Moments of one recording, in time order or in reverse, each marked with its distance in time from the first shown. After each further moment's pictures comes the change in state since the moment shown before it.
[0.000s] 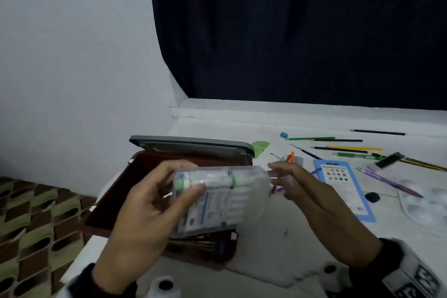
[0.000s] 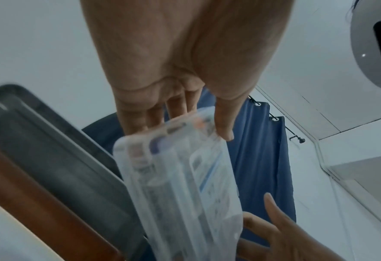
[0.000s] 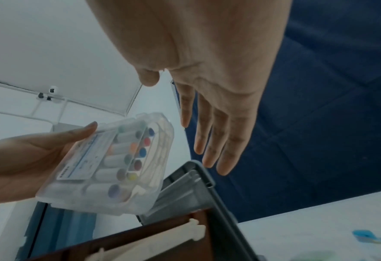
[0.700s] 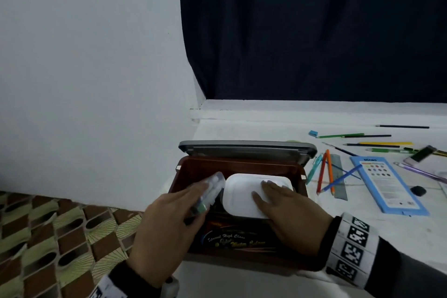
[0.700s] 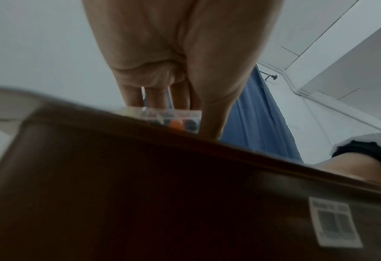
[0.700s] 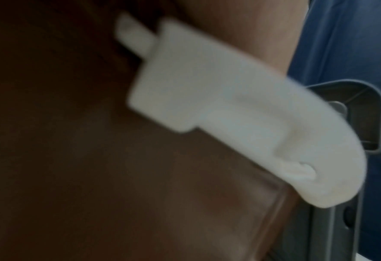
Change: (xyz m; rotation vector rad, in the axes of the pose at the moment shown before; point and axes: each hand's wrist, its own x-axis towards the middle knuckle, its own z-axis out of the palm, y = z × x) left_hand 0.014 -0.084 -0.122 0.791 -0.202 0.182; right_hand 0.067 0.002 0.145 -1.124 -0.483 -0.051
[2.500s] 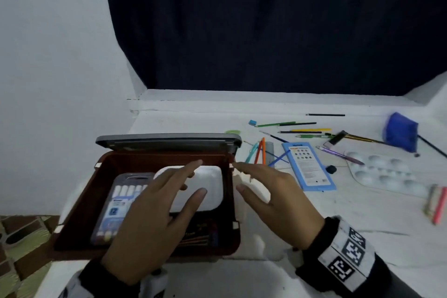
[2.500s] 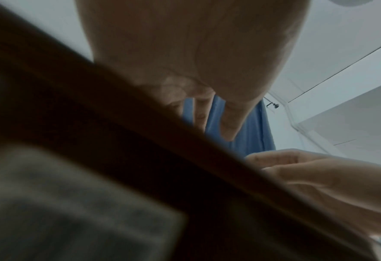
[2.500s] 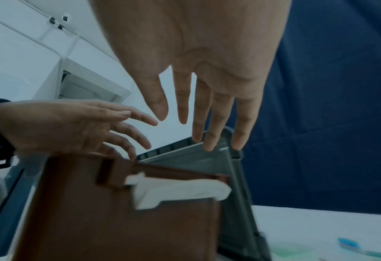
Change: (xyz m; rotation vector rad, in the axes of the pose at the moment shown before) left_hand 0.029 0.087 0.051 -0.313 -0.049 0.060; right_hand -0.089 0.048 -0.020 0.574 0.559 0.171
